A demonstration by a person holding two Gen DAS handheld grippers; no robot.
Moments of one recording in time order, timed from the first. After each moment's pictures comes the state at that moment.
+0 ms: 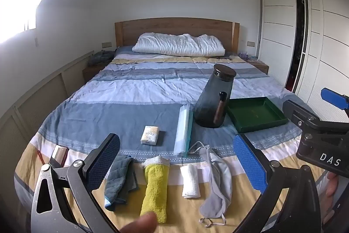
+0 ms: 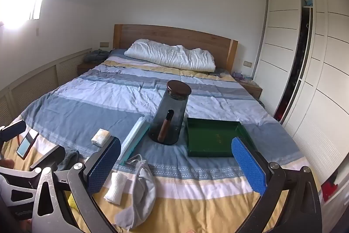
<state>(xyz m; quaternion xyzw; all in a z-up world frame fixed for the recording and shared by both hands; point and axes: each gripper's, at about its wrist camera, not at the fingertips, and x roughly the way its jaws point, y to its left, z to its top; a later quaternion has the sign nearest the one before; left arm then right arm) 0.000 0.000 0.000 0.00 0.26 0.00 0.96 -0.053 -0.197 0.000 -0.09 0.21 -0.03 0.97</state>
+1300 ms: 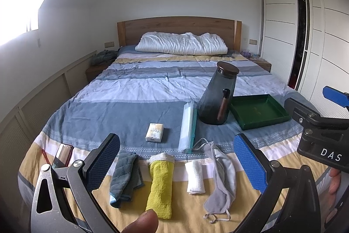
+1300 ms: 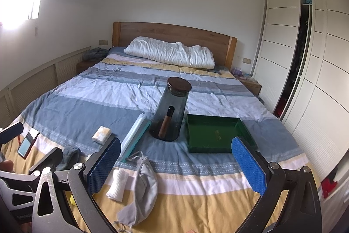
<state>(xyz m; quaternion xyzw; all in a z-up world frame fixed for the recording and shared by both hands) -0.007 0.003 -0.003 0.01 0.27 0.01 0.96 -0.056 -0.192 0.009 -0.09 0.22 -0.03 0.97</state>
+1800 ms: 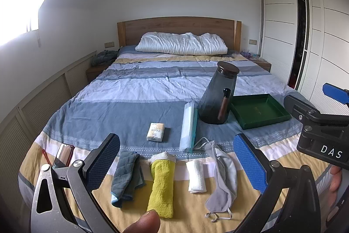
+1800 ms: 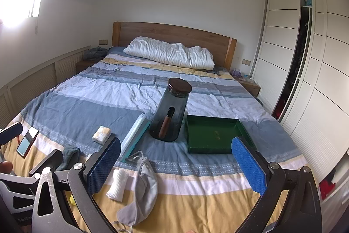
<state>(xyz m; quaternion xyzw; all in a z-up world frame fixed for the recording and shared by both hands) -0.009 0.005 -0.005 0.01 0.27 0.01 0.96 -0.060 -0.189 0.008 -0.09 0.22 -0.03 0.97</state>
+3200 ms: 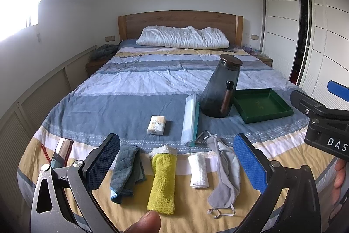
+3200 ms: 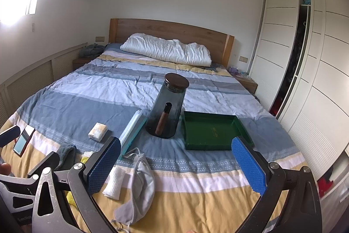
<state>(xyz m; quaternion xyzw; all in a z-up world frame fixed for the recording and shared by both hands) -0.005 0.009 -0.022 0.01 0.28 0.01 0.96 -0.053 -0.191 -0.002 -0.09 0.23 -0.04 0.97</state>
